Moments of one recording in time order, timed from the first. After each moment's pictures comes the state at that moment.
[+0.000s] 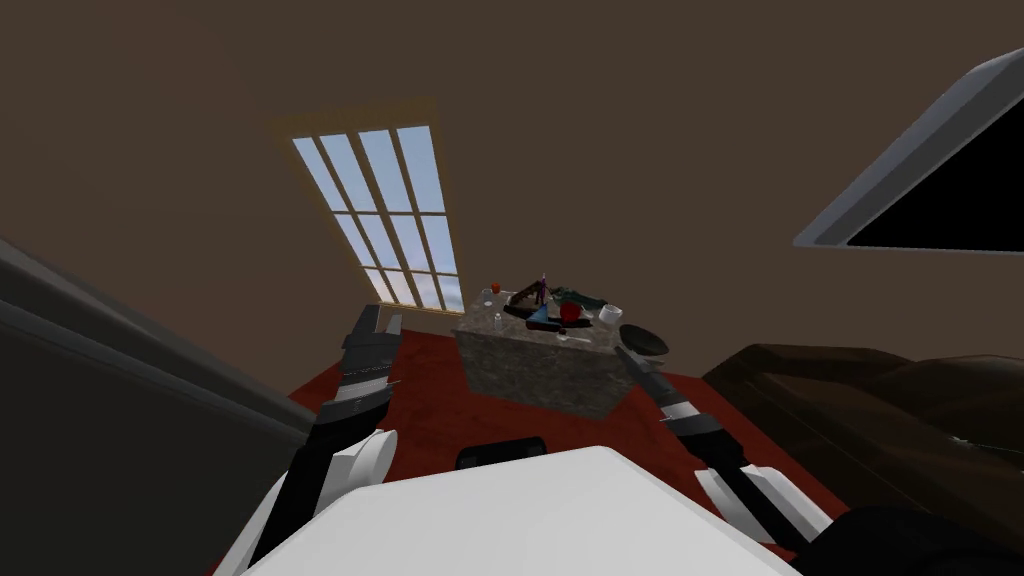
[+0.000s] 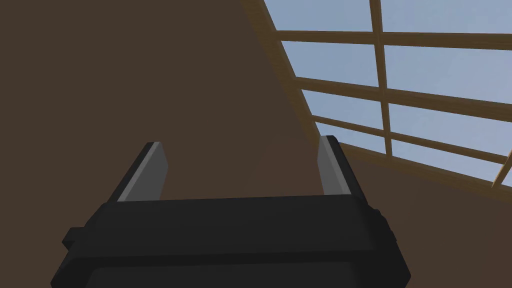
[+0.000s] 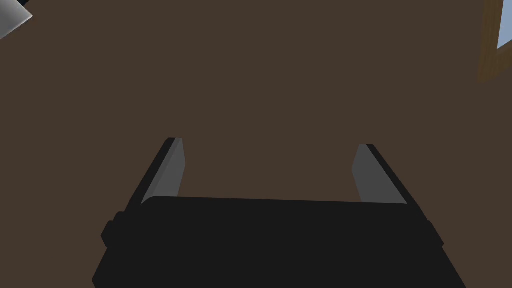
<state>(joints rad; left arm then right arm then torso) 0.50 0.03 0.01 -2.31 -0.01 -0.40 -0.06 0.68 -0.44 -0.39 -1.82 0.31 -0.63 0.11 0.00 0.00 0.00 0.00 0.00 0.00</state>
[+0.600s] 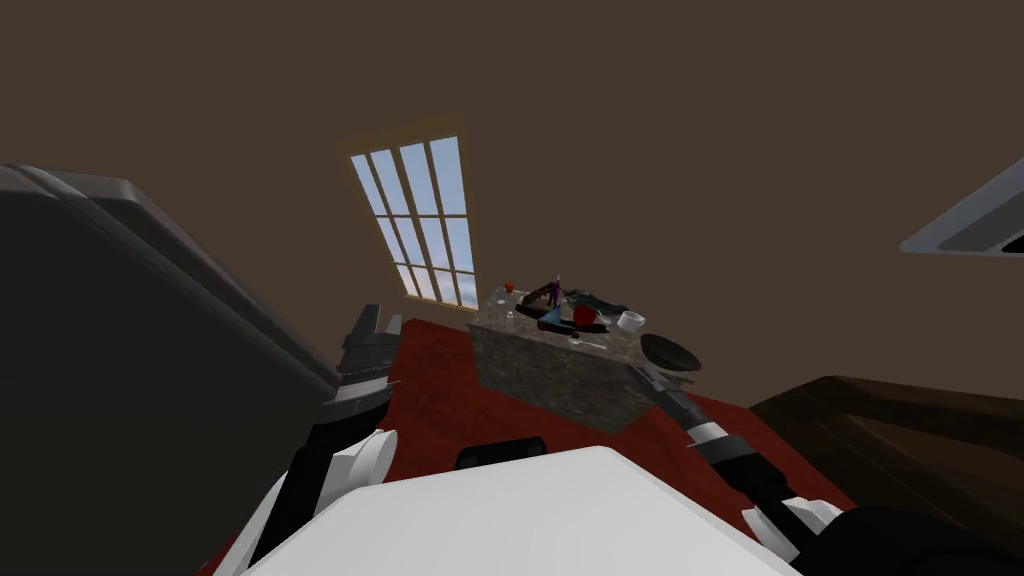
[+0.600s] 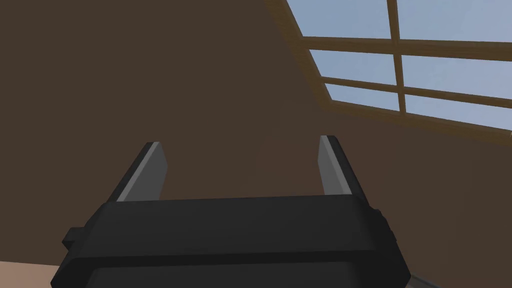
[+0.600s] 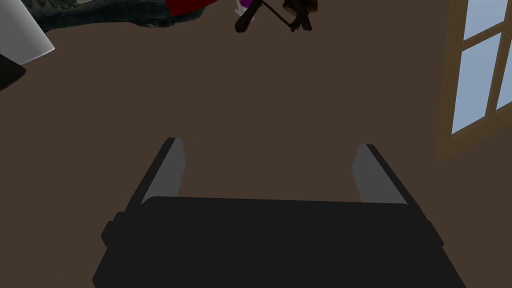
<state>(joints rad) 0.50 0.03 0.01 -2.31 -0.01 -0.40 -0.06 0.72 -0.49 -0.45 -1.68 0.42 -0.68 0.15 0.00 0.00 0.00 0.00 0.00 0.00</state>
